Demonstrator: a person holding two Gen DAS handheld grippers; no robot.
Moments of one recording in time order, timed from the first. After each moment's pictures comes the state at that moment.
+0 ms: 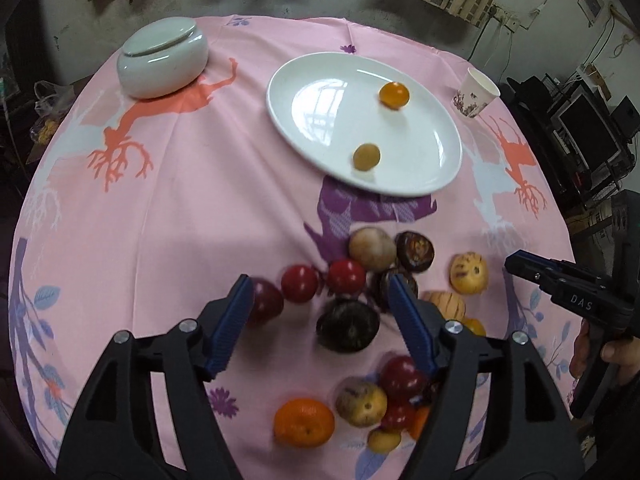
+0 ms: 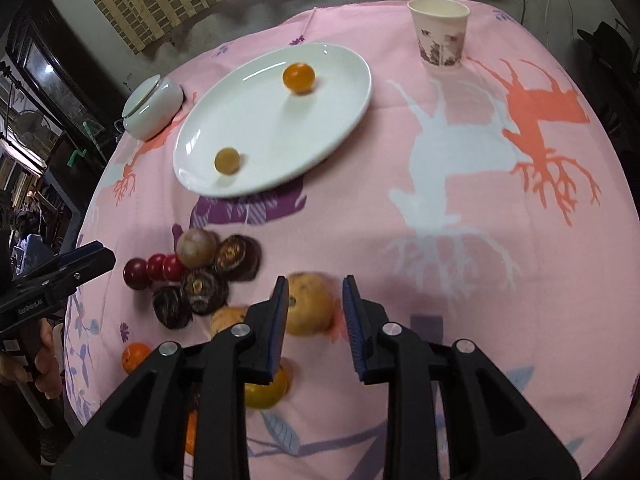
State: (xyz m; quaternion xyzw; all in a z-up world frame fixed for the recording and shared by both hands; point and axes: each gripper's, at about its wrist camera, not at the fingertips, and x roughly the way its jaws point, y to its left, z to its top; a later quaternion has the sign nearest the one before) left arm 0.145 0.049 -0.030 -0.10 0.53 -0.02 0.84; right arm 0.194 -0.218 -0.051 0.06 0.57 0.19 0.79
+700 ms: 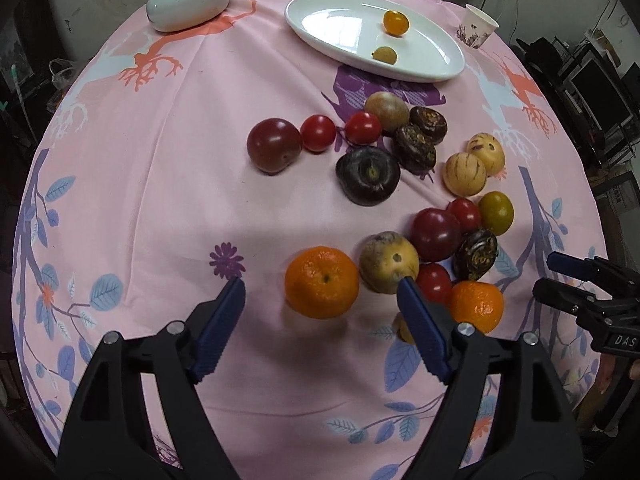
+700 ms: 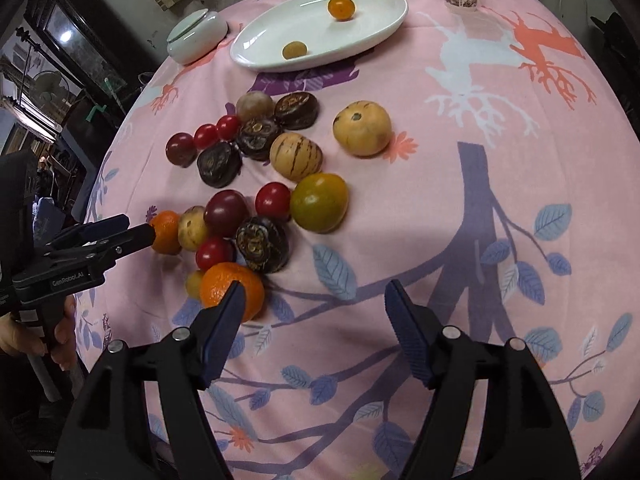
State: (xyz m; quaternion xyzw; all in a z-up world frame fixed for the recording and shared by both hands) left arm 0.057 0.033 -0.067 -0.07 0.57 -0.01 0.82; right arm 0.082 -0.205 -0.060 0.04 0.60 0.23 0.76
